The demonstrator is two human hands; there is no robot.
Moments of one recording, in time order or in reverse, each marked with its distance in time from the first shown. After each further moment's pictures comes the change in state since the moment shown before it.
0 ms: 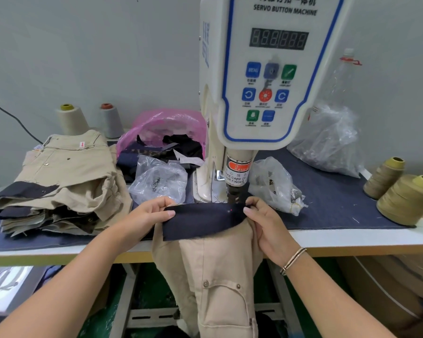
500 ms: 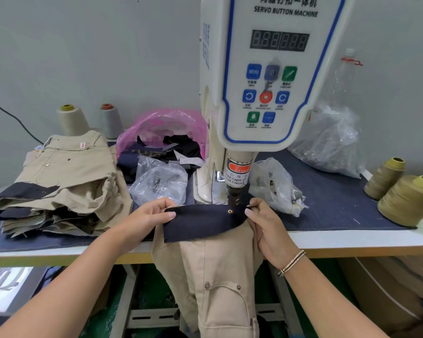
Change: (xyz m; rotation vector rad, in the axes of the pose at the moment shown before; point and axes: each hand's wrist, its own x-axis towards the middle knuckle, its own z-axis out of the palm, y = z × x) left_hand 0.000 -0.002 -0.001 0.035 0.007 0.010; right_hand 0.004 0.008 -0.005 0.004 0.021 -0.054
